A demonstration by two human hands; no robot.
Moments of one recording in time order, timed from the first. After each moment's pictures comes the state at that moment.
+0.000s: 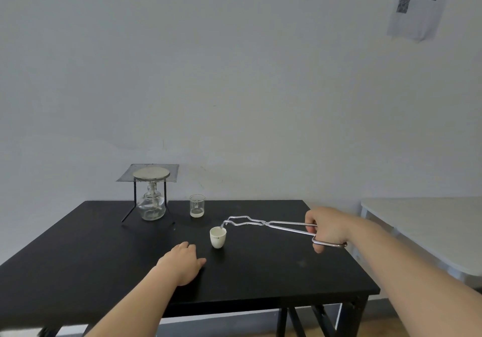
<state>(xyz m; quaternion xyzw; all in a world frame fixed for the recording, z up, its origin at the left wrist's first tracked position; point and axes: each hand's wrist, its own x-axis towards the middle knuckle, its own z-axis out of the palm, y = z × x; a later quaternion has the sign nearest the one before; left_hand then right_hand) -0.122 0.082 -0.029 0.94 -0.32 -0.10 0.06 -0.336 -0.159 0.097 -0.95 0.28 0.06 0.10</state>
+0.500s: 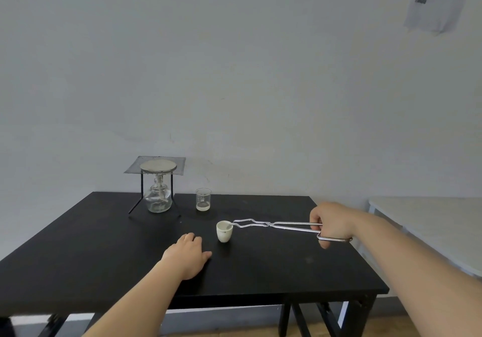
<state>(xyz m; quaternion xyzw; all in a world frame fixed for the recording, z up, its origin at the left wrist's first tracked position) -0.120 0.085 -0.033 0.94 -0.33 -0.07 0.06 -0.325 -0.157 0.098 -0.96 0.27 0.09 0.09</state>
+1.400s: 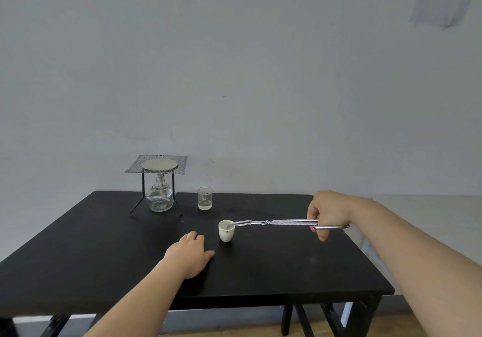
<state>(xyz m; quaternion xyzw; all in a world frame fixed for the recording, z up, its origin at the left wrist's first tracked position) -0.118 0.083 -0.031 0.94 -0.34 -0.07 0.06 -0.309 -0.150 0.120 -0.96 0.25 0.11 0.08</state>
